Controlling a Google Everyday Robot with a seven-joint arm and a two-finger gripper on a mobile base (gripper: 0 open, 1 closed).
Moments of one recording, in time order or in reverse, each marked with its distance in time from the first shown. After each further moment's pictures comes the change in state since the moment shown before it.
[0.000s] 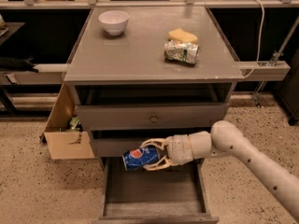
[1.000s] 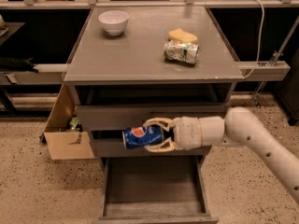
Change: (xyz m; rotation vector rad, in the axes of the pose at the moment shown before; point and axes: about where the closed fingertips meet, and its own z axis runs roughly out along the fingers) arm -0.069 -0.058 -0.034 0.122 -0.008 -0.095
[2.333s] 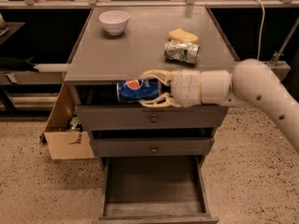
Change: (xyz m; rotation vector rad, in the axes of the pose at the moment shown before) arm -0.066 -0.132 -0.016 0.103 0.164 -0.041
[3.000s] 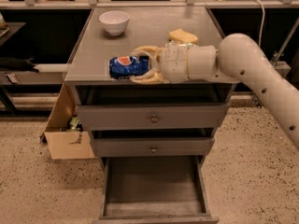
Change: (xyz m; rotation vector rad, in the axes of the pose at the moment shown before) arm -0.002 -0.070 0.026 0.037 0.047 0.036
